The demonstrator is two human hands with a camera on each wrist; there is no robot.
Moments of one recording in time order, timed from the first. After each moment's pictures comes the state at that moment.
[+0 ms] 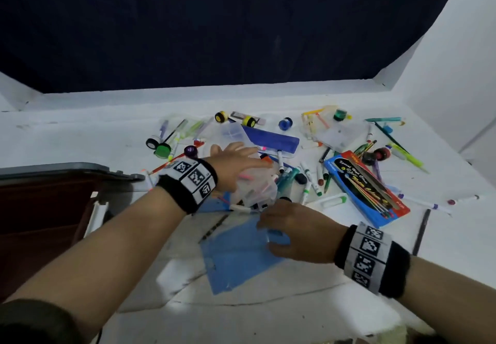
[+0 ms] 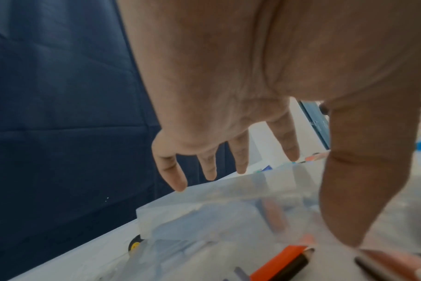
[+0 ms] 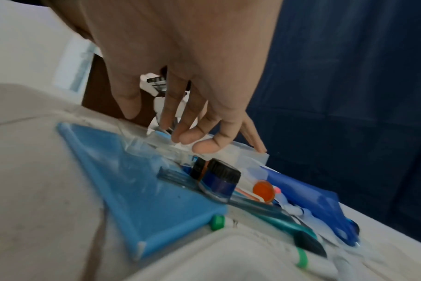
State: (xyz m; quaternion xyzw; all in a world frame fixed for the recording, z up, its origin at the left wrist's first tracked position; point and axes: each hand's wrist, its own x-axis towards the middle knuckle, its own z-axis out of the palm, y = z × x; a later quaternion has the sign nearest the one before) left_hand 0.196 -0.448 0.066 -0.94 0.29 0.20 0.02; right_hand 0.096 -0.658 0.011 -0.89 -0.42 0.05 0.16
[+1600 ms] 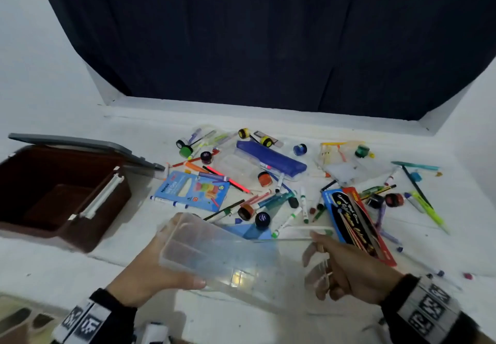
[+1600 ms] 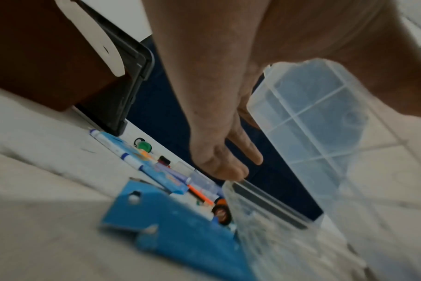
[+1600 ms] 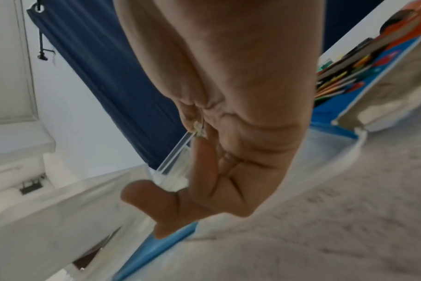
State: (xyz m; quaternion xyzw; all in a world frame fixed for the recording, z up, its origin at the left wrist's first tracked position) left_hand -0.027 -0.468 0.039 -0.71 -0.01 0.03 -0.70; right_hand 0.101 -0.795 0.026 -0.68 0.07 0.46 0.56
